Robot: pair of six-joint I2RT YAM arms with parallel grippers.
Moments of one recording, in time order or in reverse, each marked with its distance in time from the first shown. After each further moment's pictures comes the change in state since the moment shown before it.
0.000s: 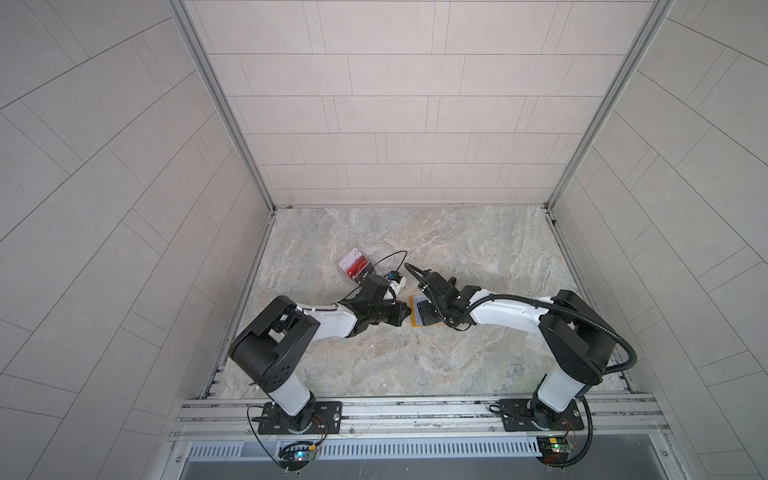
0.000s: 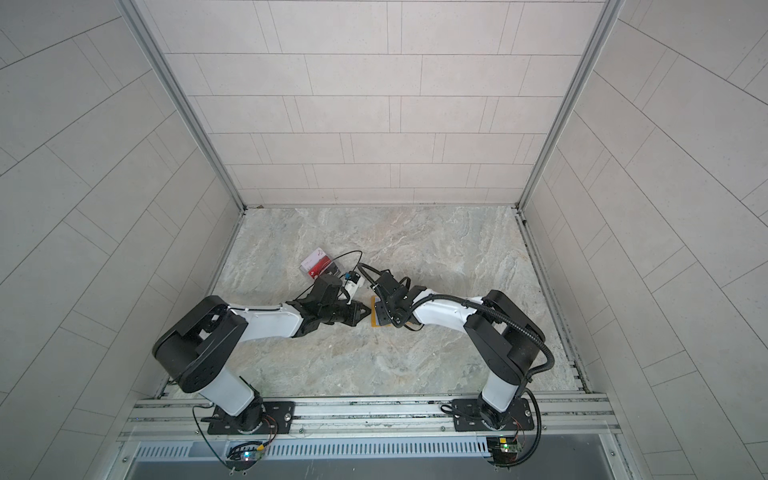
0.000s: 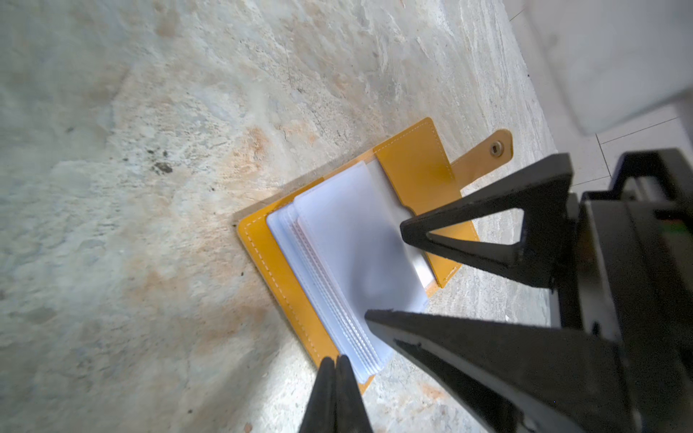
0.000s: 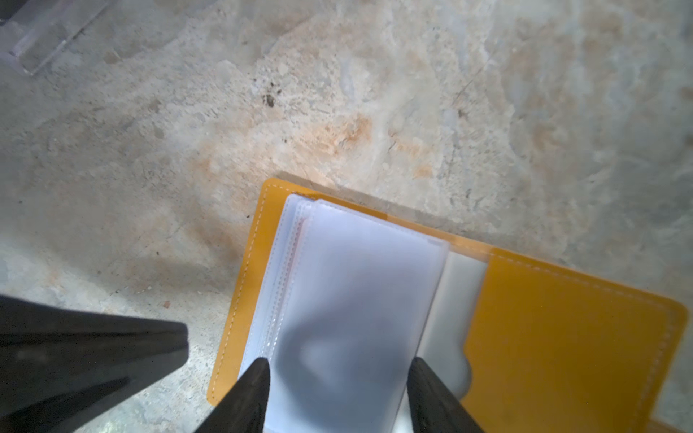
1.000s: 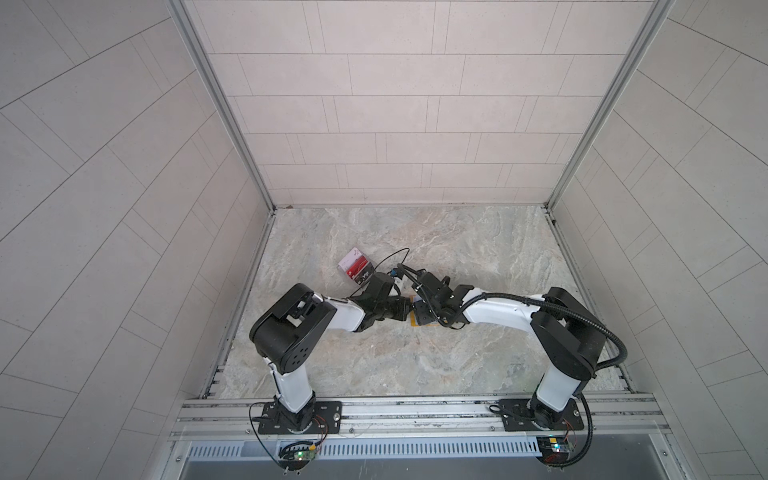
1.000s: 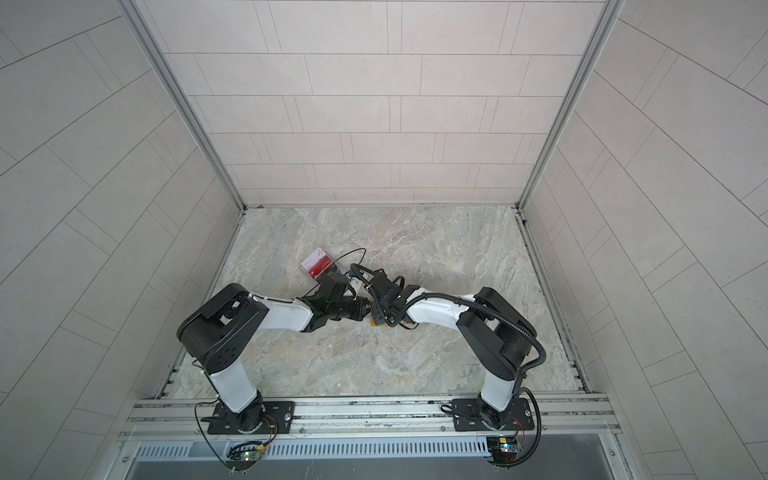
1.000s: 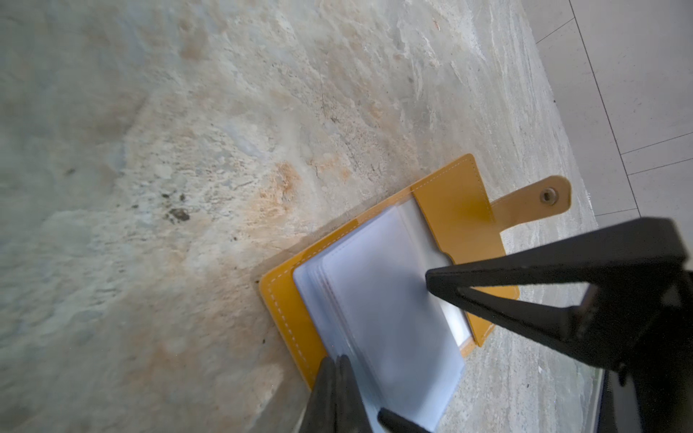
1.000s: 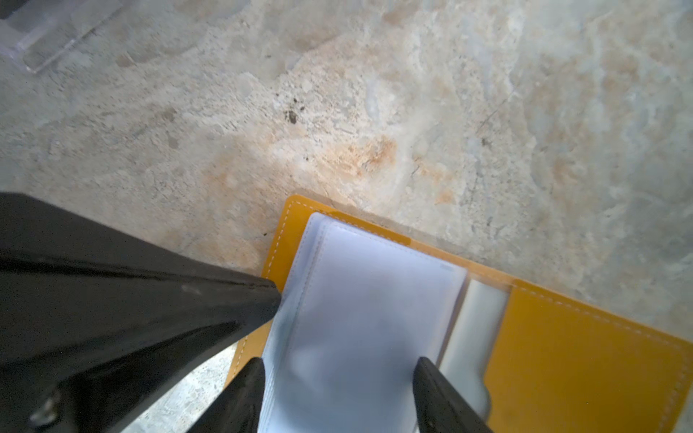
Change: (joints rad) left arm 0.000 0.131 0.051 0.090 -0.047 -0.042; right arm 0.031 0.057 0.057 -0.017 0.061 -0.030
